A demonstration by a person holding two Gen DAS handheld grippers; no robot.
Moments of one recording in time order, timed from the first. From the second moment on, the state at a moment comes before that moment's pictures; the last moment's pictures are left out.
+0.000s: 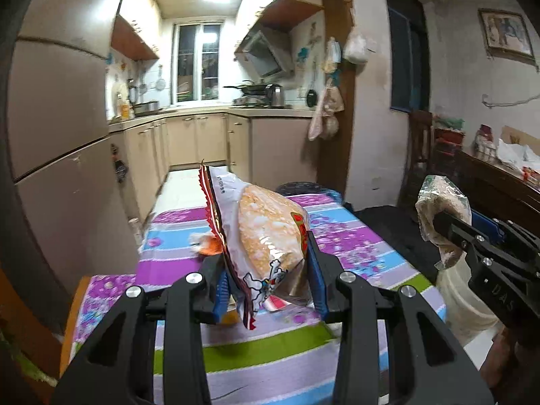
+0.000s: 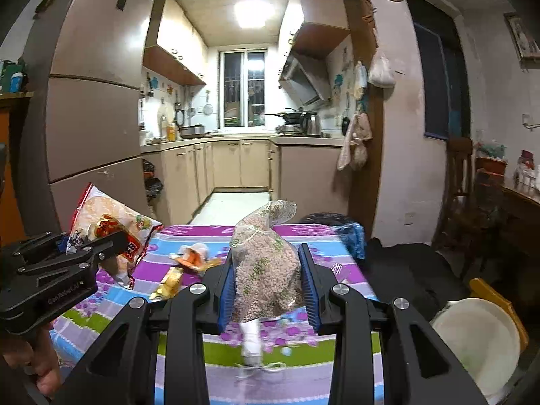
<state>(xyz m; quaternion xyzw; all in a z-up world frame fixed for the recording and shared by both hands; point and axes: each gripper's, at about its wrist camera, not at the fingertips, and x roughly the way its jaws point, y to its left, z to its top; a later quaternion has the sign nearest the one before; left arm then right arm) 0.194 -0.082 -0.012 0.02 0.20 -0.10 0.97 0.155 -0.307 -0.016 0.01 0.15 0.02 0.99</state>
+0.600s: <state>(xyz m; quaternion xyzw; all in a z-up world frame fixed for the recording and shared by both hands) 0.204 -0.309 -0.003 0.07 0.23 -0.31 0.92 0.105 -0.536 0.003 0.04 0.21 -0.17 0.96</state>
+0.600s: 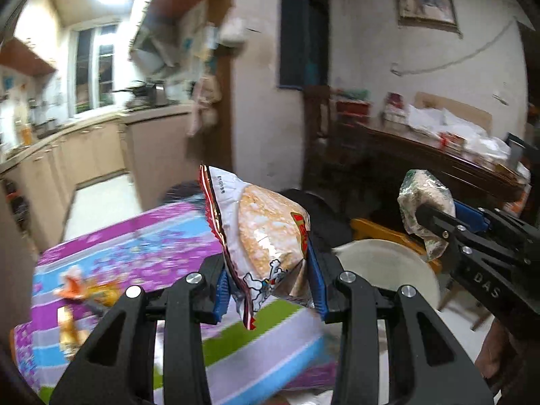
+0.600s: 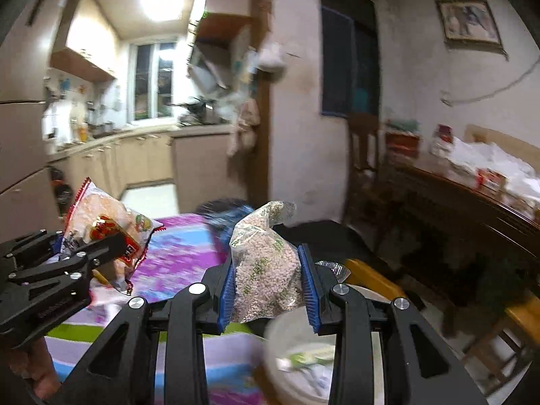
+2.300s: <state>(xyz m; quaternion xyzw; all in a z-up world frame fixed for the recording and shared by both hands) 0.265 -0.494 -0.142 0.17 0.46 -0.36 0.79 0.139 -0.704 -0.149 0.17 0.41 -0.20 0.87</state>
